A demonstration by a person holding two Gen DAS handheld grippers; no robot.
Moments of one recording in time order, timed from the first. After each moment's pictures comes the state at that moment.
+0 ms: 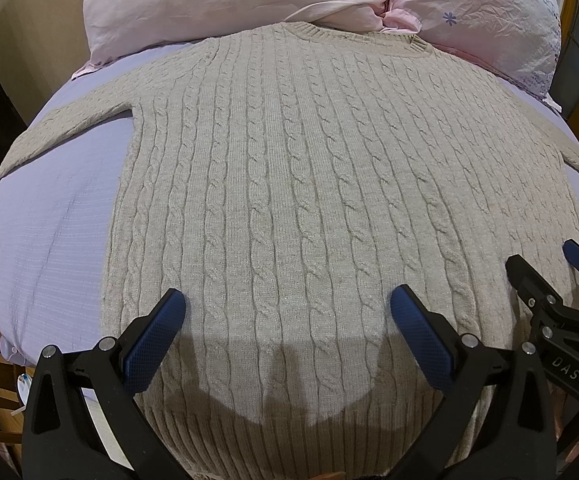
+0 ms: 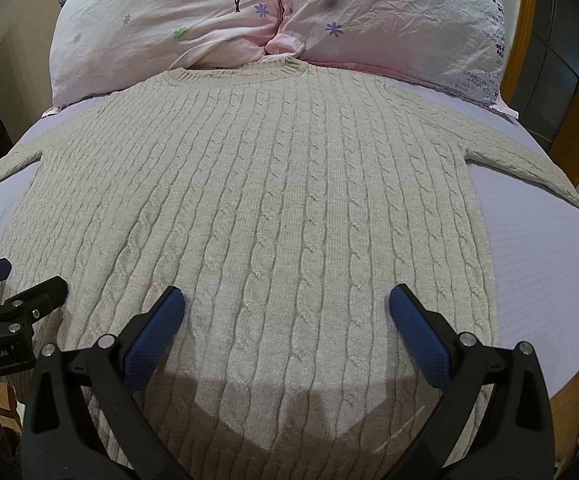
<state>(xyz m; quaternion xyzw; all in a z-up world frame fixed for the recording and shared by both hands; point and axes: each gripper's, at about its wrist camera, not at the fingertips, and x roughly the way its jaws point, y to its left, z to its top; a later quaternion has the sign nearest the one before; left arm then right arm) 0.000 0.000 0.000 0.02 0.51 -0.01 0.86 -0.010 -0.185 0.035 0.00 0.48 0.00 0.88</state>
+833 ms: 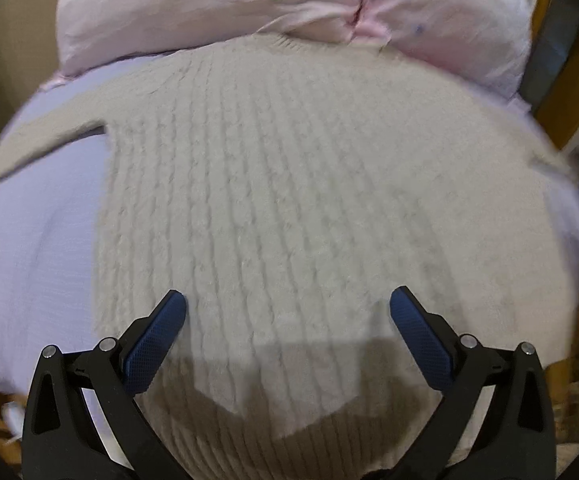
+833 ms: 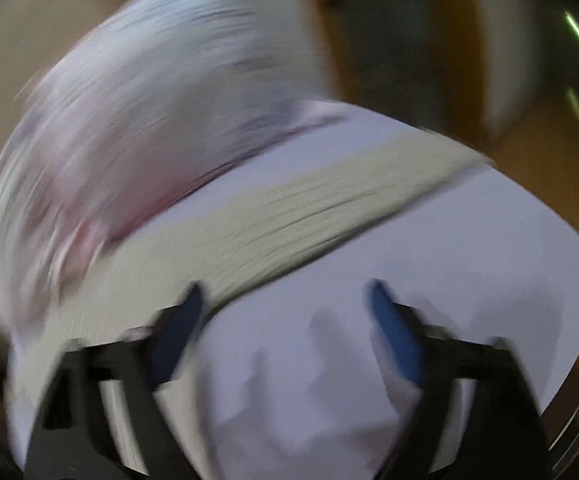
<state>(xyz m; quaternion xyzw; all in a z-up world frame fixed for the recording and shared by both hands) 0.009 0.018 0.008 -0.03 0.48 -0.11 0.87 0.028 -0.475 0.071 0.31 0.38 -0.20 0.85</state>
